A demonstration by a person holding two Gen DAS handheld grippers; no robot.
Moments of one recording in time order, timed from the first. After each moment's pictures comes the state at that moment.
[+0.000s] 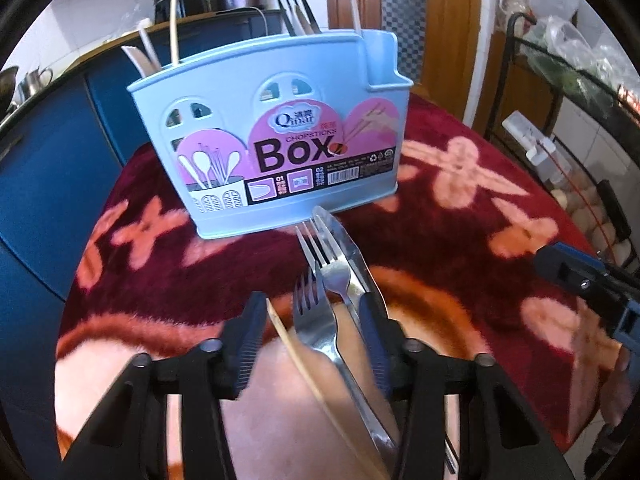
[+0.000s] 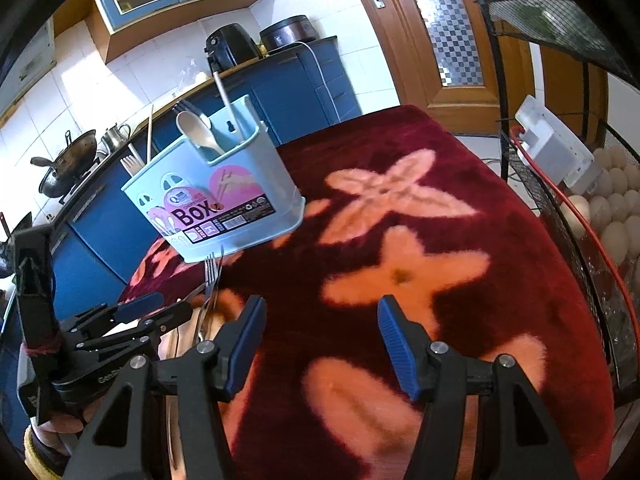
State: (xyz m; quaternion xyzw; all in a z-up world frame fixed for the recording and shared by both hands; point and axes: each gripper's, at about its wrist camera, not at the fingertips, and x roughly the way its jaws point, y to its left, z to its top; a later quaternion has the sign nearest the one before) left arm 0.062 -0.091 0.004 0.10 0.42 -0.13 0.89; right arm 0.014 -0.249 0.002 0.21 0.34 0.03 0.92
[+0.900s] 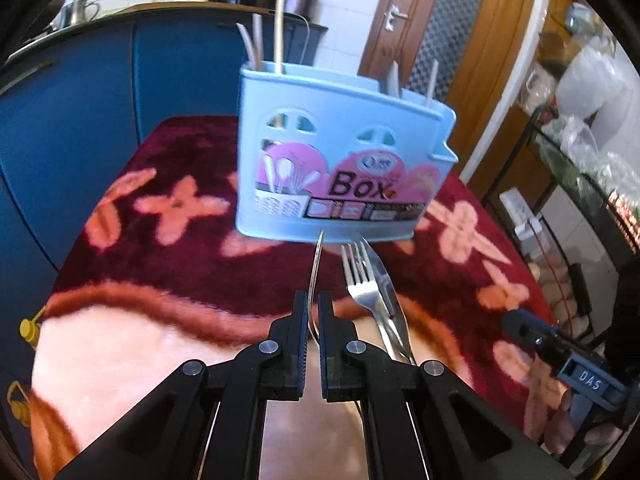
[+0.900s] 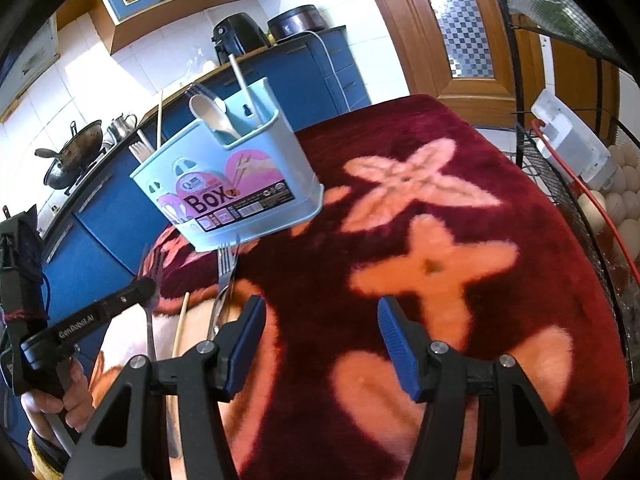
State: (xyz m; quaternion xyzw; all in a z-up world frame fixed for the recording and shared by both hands) left arm 0.059 -0.020 0.025 -0.06 0.40 -0.14 0.90; right arm 0.024 -0.225 0.004 0.20 0.36 0.05 0.91
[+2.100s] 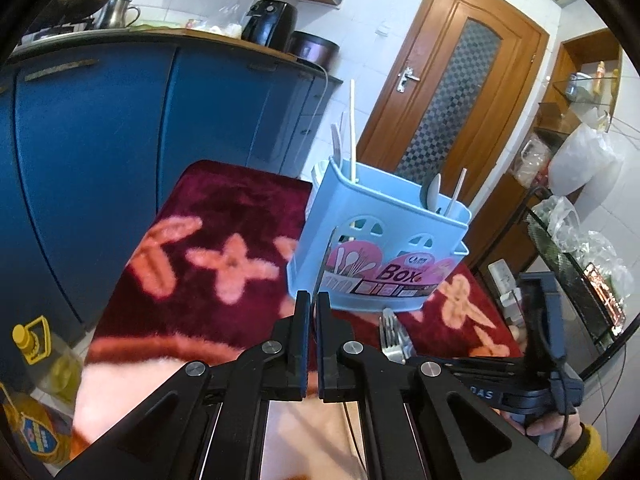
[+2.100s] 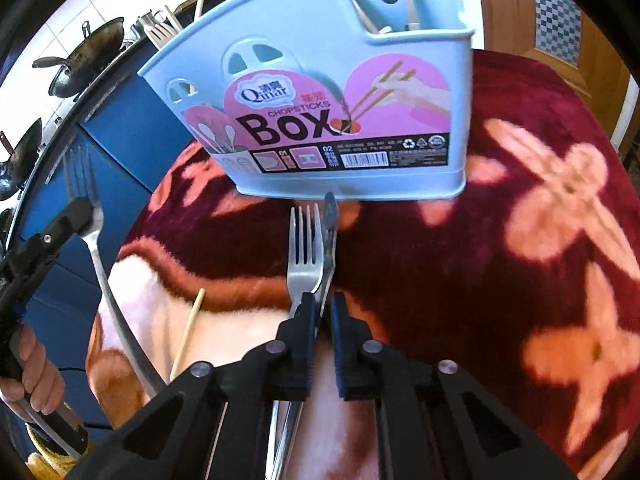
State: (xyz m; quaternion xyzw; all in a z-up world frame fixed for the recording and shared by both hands) left arm 0.062 0.054 0.058 -0.14 0.32 -0.15 0.93; right arm 0.125 -0.140 -0.011 0.11 0.50 0.15 0.85
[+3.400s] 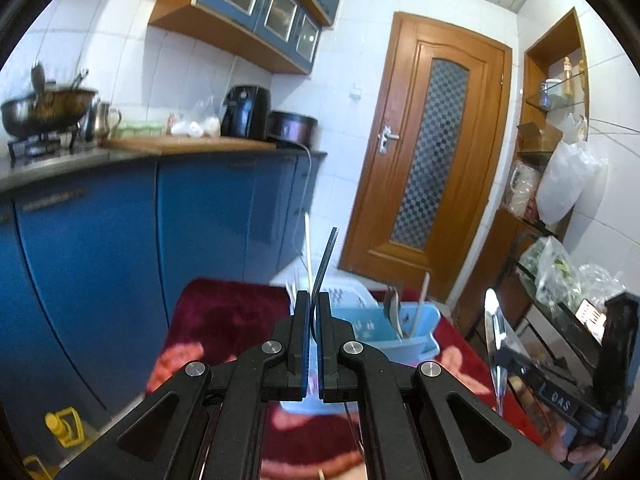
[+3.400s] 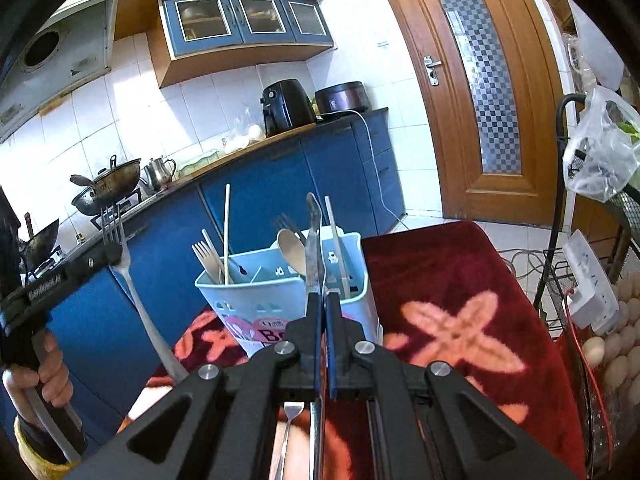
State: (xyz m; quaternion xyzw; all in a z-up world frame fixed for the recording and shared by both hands) left arm 0.065 0.031 0.166 -0.08 0.19 -0.13 0.97; right arm 0.059 -0.196 0.114 0.14 0.22 0.06 0.96
